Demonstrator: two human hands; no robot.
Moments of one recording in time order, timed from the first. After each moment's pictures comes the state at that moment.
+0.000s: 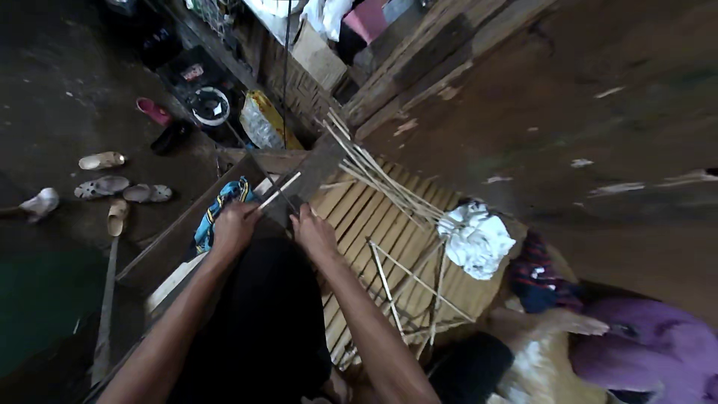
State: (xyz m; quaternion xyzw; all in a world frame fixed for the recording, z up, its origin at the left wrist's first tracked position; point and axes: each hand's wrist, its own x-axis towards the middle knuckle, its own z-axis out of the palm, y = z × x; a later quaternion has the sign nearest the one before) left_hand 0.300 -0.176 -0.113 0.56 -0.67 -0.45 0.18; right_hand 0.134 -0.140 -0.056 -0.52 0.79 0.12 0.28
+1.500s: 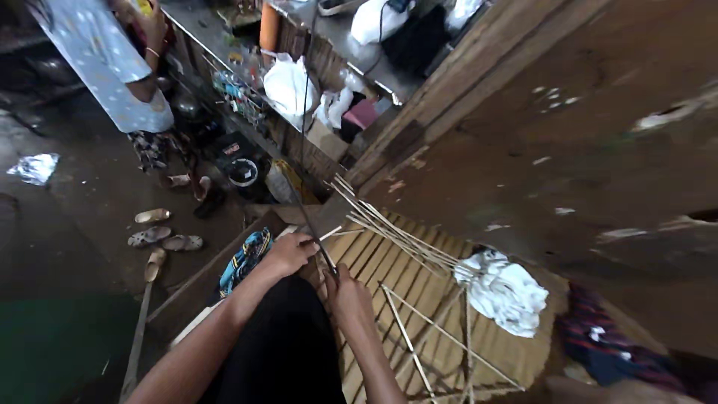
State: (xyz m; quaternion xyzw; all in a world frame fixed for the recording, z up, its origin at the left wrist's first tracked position) left_hand 0.262 -0.198 0.004 0.46 -0.62 -0.64 0.06; right_hand 0.137 -0.082 0.012 -0.50 0.84 -0.04 0.22
